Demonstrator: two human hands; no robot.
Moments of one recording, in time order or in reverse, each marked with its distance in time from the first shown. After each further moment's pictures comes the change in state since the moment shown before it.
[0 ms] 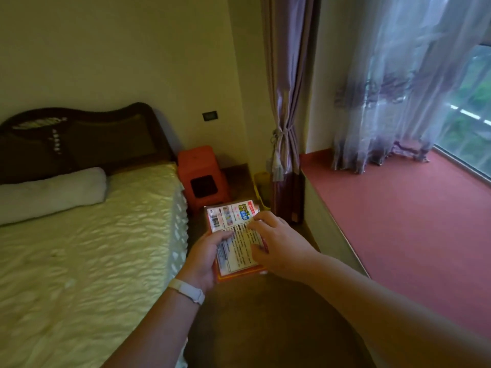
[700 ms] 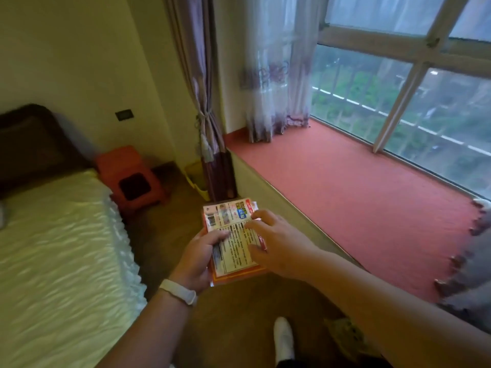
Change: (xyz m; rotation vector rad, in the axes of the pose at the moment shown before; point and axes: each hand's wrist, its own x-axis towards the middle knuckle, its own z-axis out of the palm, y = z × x) left_hand -0.179 -0.096 -0.058 0.121 -0.428 -0.140; right_hand -0.235 -0.132 0.082 -0.112 0.148 0.329
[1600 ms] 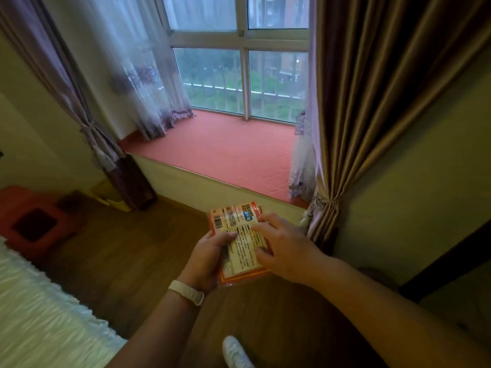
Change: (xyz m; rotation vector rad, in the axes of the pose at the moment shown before) left_hand -0.266 -0.234 0.112 0.253 -0.391 -0.256; right_hand -0.447 -0.059 0.073 0.072 0.344 0.406
